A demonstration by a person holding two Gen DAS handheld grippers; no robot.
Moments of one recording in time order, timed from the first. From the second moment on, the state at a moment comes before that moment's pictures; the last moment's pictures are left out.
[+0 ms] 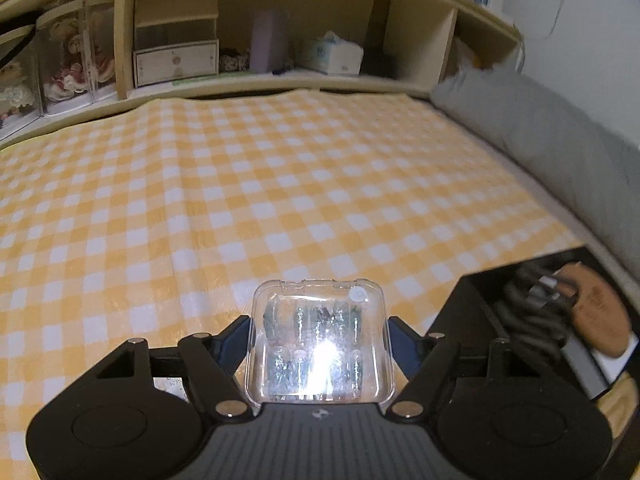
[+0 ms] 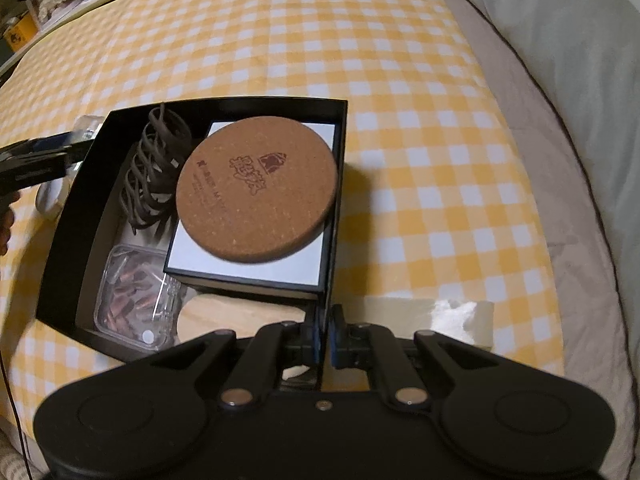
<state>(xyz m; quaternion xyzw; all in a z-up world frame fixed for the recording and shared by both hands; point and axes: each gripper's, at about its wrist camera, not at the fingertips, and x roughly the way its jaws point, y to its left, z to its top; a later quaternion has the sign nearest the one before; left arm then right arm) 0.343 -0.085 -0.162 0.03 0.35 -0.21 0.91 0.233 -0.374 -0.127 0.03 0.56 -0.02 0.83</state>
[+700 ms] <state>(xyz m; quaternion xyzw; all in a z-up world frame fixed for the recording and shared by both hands) 0.248 -0.118 -0.097 -0.04 0.39 -0.28 0.87 0.237 -0.373 -0.131 0.04 0.56 -0.04 0.82</state>
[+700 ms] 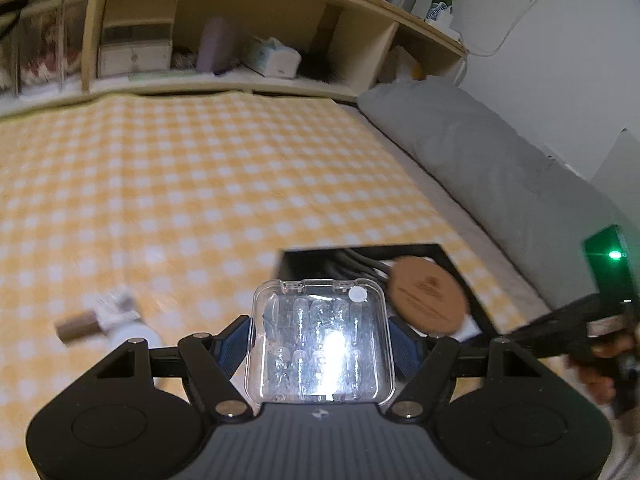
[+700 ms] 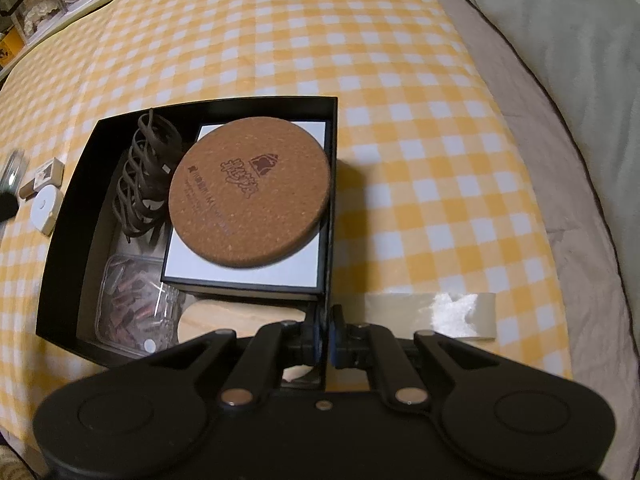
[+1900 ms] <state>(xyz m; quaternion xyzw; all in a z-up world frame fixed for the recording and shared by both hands) 0.235 -0.160 -0.118 -0.07 0.45 -0.26 0.85 0.236 -0.374 -0.130 0.03 0.56 -0.04 0.83</state>
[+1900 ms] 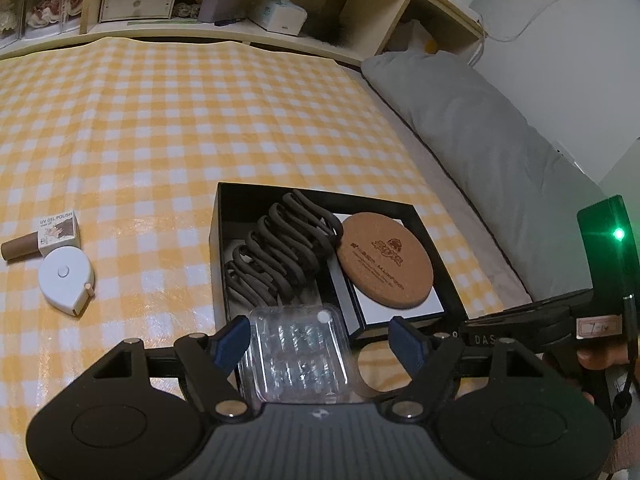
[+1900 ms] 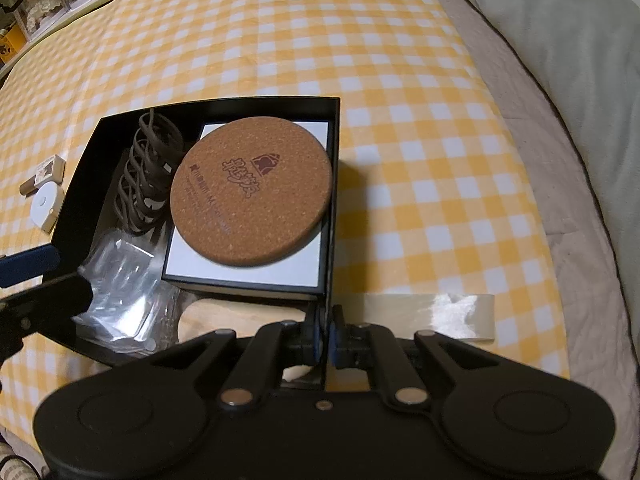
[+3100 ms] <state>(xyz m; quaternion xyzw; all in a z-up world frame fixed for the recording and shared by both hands) 0.295 -0.064 -0.137 0.00 0.41 -0.16 0.90 0.236 -0.372 -0.130 0.03 0.56 -0.03 0.83</state>
